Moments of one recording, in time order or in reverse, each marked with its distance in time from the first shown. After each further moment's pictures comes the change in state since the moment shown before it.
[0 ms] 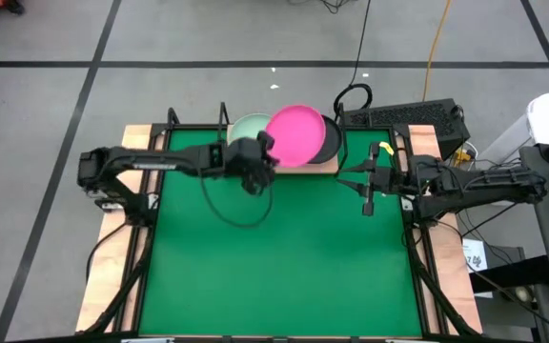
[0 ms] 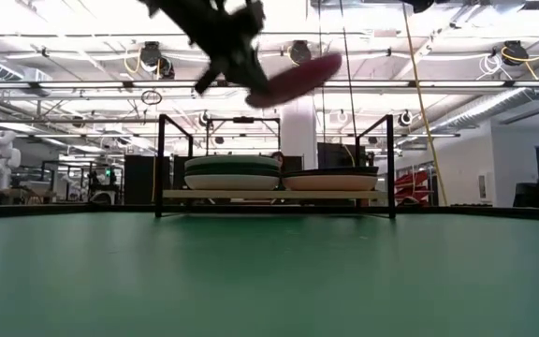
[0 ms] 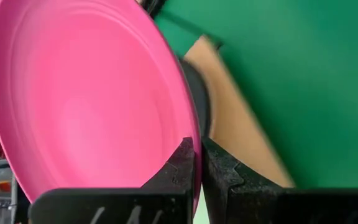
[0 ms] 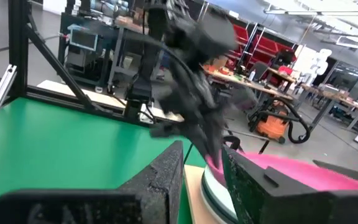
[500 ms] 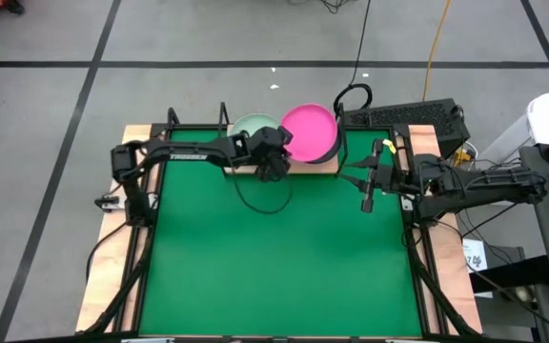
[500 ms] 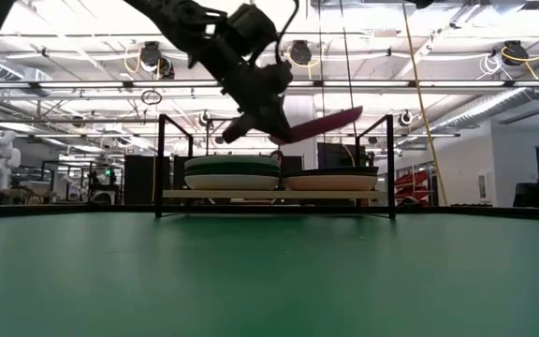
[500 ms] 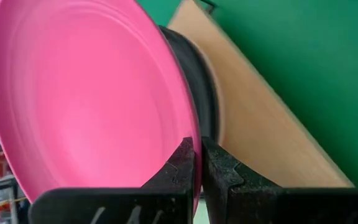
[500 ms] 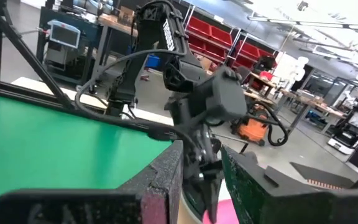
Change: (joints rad) left arm 0.129 0.261 0.097 0.104 0.100 0.193; right arm -0.001 -0.008 0.000 0.025 0.058 -0.057
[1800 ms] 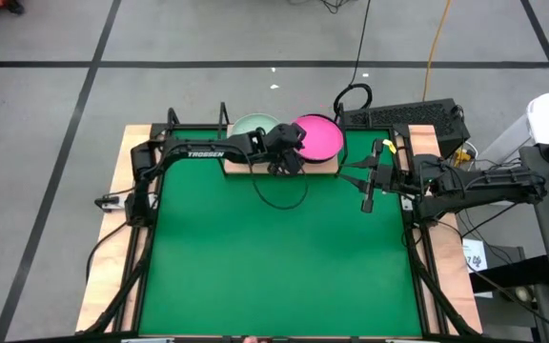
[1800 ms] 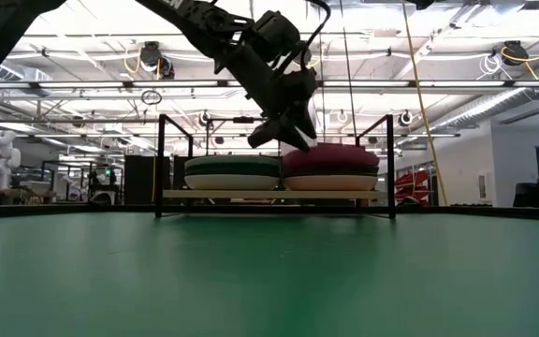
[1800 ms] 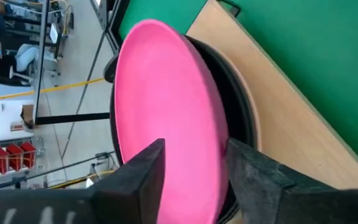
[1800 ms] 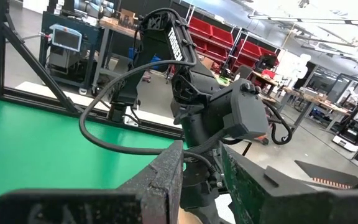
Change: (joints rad) left arm -0.002 0.164 0.211 -0.055 -0.027 -0.001; right arm 0.000 0.000 0.000 0.002 -0.001 0.027
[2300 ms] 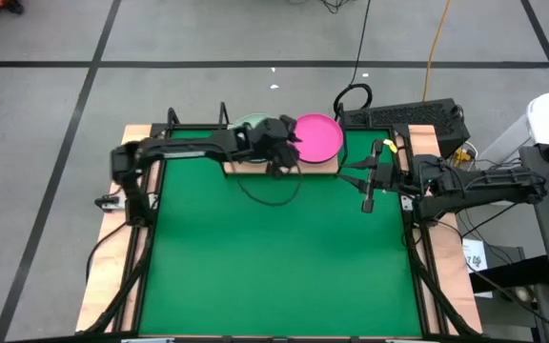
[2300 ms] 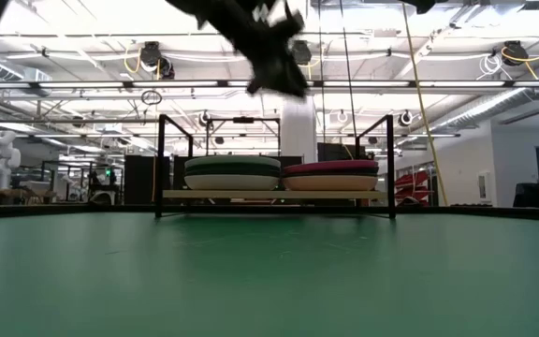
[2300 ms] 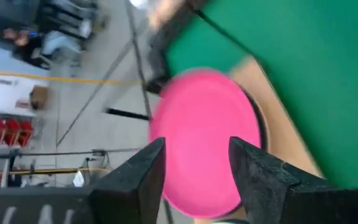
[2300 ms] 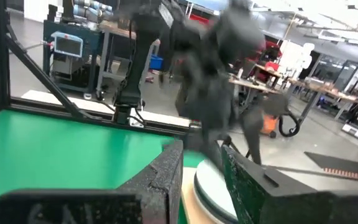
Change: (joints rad) left arm -0.038 -0.171 0.000 -0.064 0.001 -0.230; right arm 0.000 0.000 0.000 -0.010 0.000 0.061
